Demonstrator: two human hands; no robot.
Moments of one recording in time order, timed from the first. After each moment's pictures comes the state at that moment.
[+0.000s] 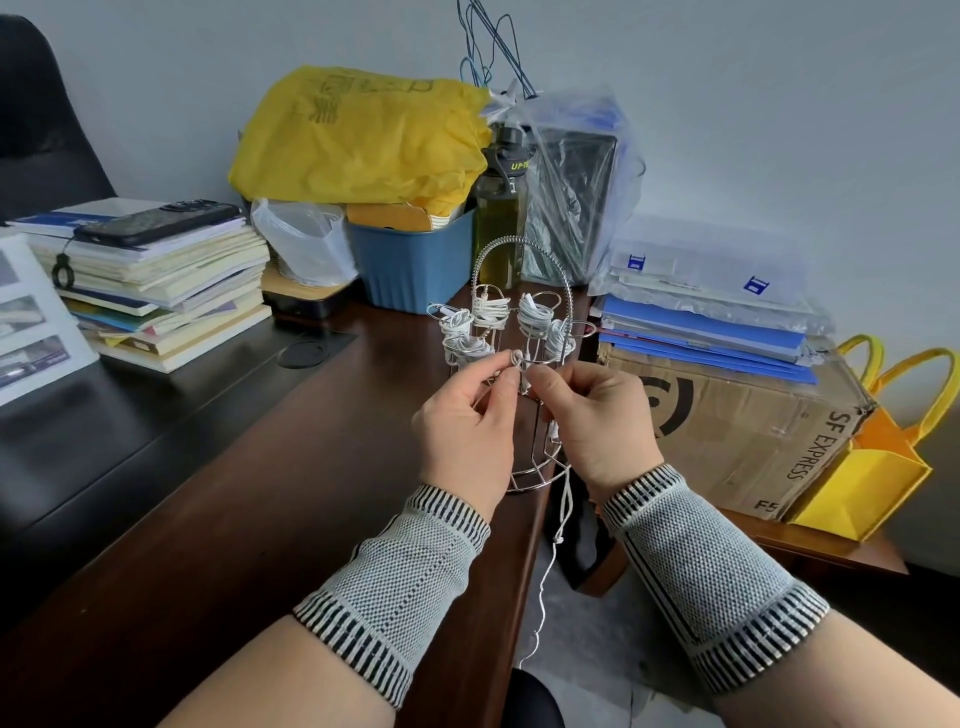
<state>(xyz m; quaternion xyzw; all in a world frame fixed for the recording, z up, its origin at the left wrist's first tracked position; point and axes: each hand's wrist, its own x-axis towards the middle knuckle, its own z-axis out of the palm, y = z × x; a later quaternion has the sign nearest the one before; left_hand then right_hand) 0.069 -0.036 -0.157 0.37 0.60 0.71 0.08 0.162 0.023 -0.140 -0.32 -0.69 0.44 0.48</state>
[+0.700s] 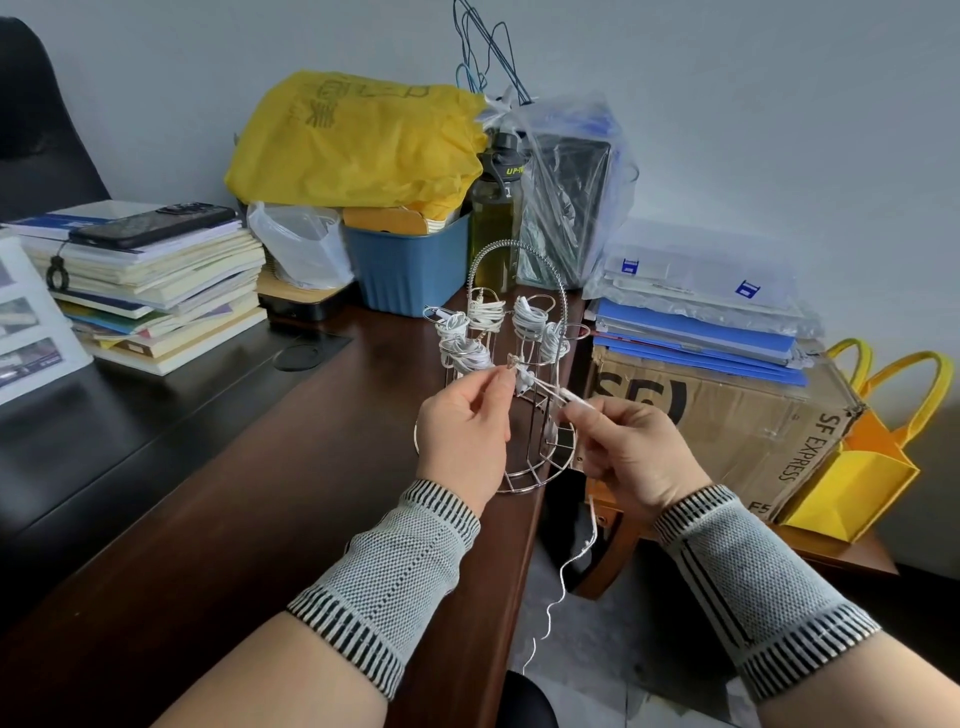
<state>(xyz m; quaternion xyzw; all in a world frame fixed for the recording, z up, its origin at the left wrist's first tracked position) 0.069 -0.038 -0.153 0.37 0.62 0.68 0.15 0.199 0.040 -0.159 -0.30 -0.57 0.66 0.38</state>
